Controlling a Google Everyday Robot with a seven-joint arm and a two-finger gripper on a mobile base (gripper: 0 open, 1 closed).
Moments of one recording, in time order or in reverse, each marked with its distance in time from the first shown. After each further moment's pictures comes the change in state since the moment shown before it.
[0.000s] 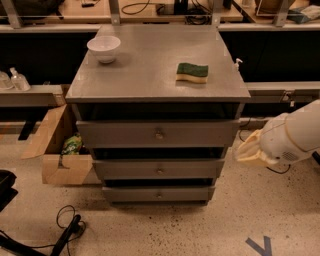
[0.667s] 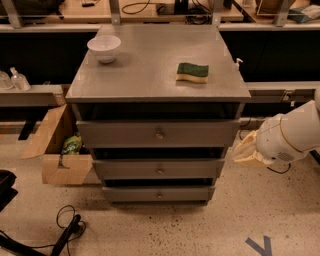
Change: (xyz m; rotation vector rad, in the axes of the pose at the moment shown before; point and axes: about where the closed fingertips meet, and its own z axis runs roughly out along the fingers) arm 0.000 -0.001 0.000 0.009 0.000 -0.008
